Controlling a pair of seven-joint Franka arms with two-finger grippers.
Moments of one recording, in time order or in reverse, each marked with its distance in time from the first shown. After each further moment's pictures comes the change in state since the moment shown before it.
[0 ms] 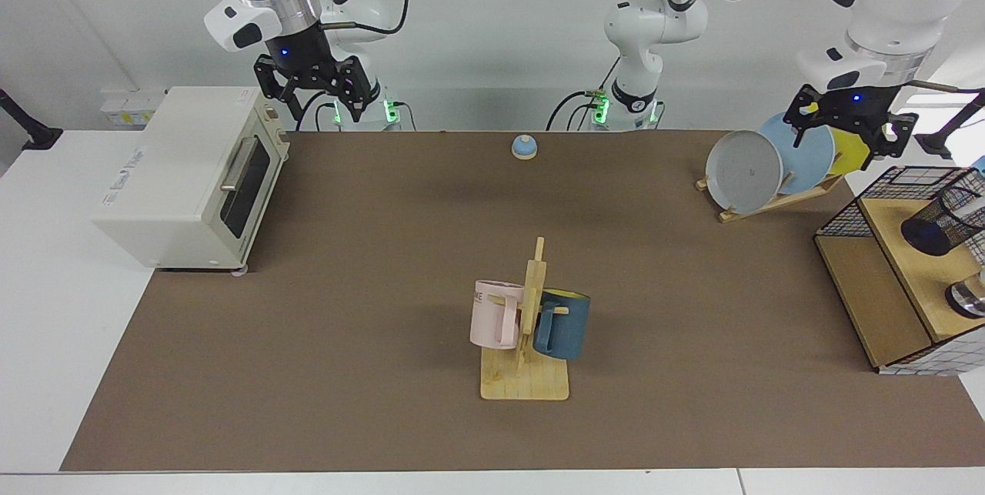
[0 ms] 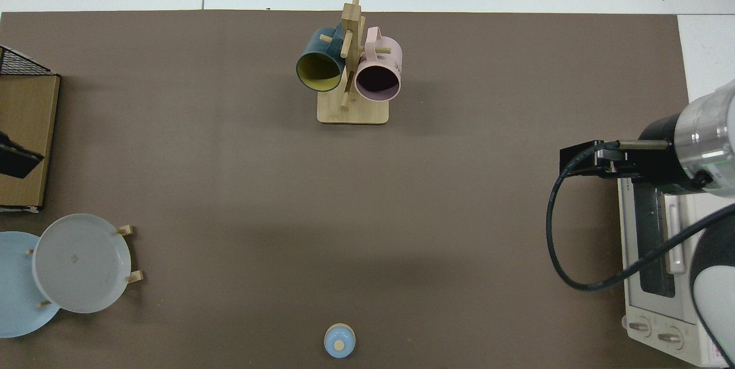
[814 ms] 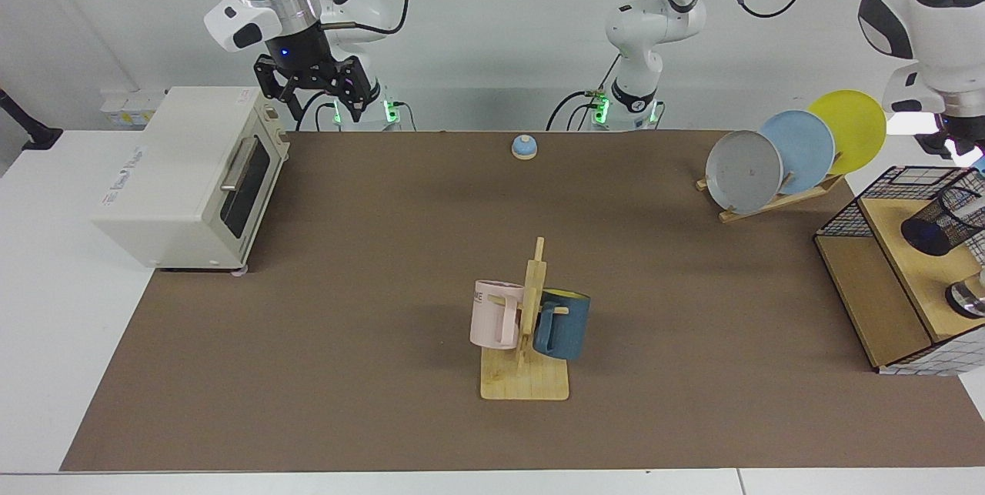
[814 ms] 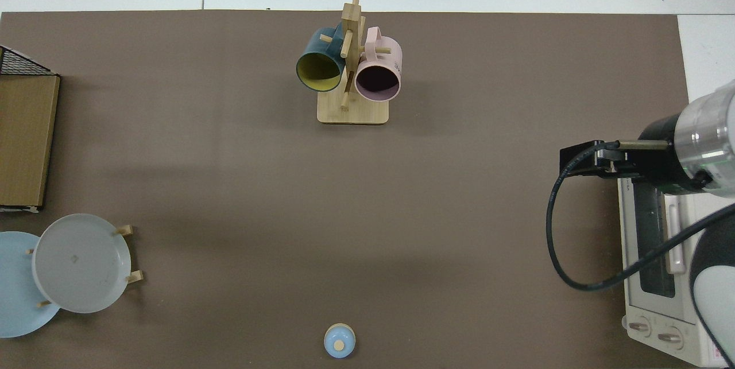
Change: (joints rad) left arm 0.122 0.070 0.025 -0.030 0.467 0.373 0.820; right arm 0.000 0.000 0.000 0.000 0.000 0.000 0.000
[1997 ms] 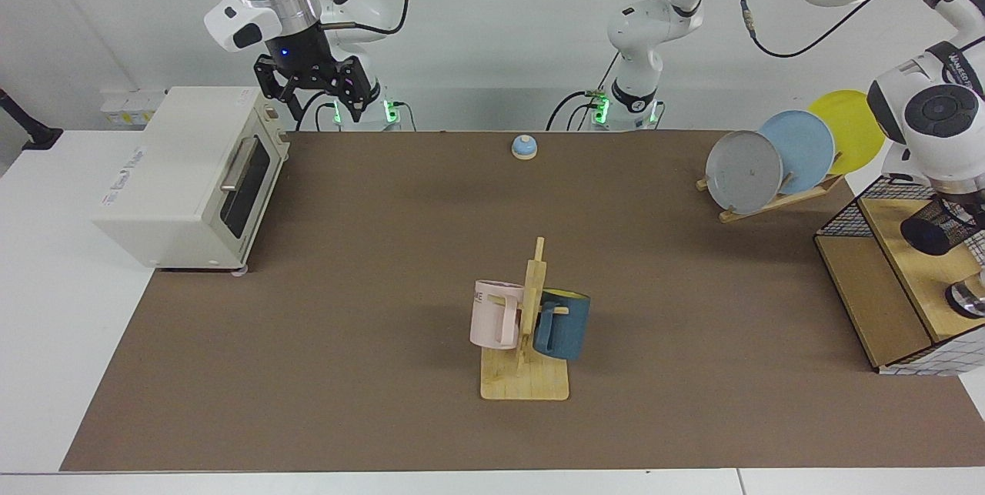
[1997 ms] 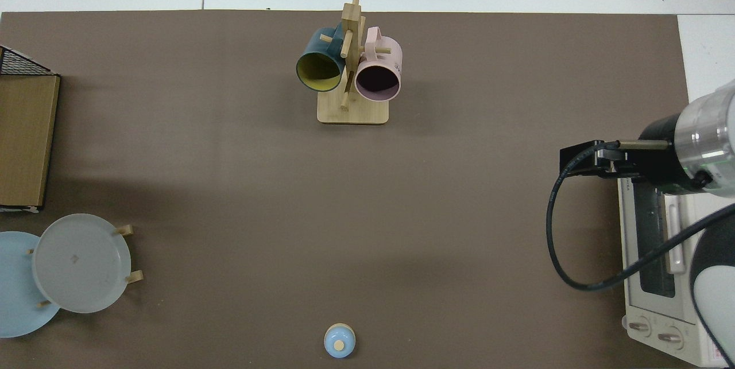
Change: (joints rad) left arm 0.176 0.167 0.004 -0.143 0.278 0.191 -0.023; right arm 0.000 0.000 0.000 0.000 0.000 0.000 0.000
